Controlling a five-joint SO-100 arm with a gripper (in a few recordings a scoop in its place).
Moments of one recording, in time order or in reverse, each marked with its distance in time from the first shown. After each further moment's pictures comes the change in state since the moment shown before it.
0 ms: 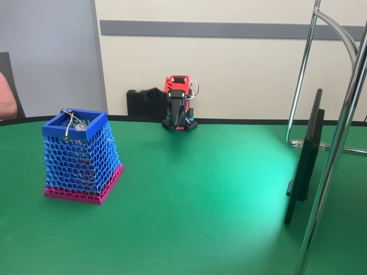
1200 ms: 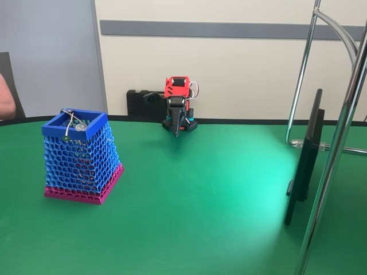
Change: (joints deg) arm 0.2 0.8 0.4 9.0 -0.3
